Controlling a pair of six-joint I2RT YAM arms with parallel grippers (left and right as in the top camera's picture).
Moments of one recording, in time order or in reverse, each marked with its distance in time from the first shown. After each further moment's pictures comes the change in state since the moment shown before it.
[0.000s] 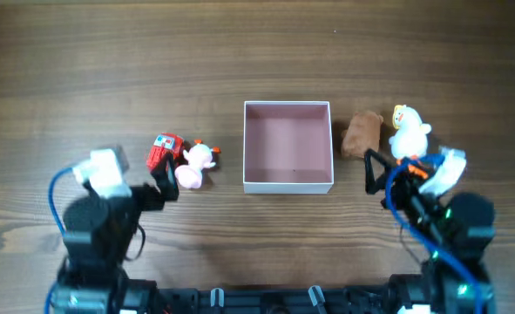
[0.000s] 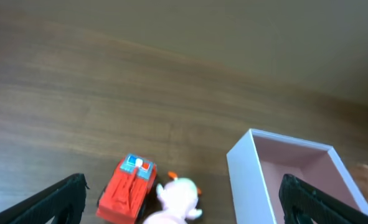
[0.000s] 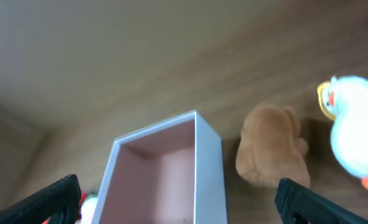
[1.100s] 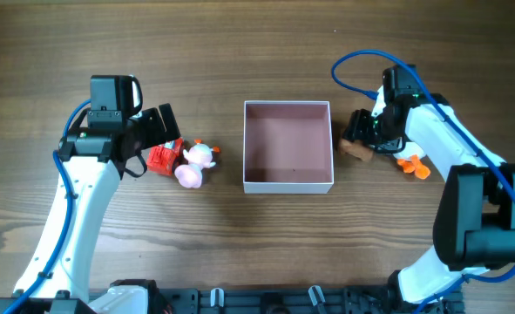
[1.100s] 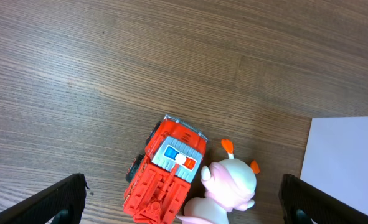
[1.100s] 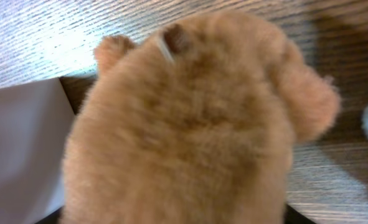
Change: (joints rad) left arm 0.035 0.883 0.489 -0.264 -0.061 0.000; right arm 0.063 1.334 0.619 -0.278 0.126 -0.151
